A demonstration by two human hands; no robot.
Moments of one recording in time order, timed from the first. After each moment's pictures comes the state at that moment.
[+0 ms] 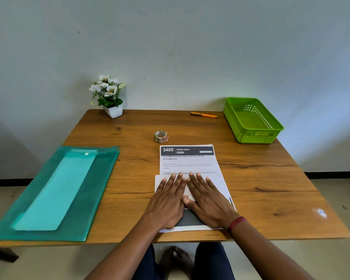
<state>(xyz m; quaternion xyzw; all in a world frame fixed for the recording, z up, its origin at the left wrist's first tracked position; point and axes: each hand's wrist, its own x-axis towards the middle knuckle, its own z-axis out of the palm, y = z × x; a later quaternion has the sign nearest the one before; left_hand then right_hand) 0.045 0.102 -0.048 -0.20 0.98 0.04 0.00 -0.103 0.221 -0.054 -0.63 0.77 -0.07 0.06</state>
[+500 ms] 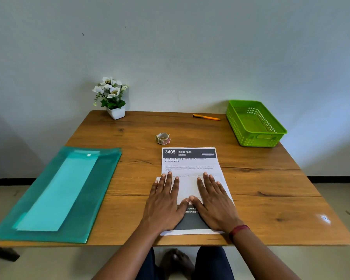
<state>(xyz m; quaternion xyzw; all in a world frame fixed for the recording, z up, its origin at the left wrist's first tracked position) 0.047 0.097 -0.060 -0.31 0.95 0.06 -0.02 -0.105 0.224 -0.054 -0.54 0.84 -0.08 0.07</state>
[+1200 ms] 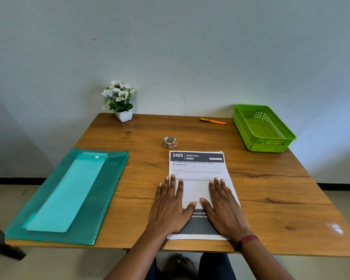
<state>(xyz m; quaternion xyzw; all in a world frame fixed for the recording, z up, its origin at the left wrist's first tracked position) 0.046 0.095 -0.059 -0.34 0.94 0.08 -0.03 -0.104 0.226 -0.052 -0.51 0.85 -0.13 0.06</state>
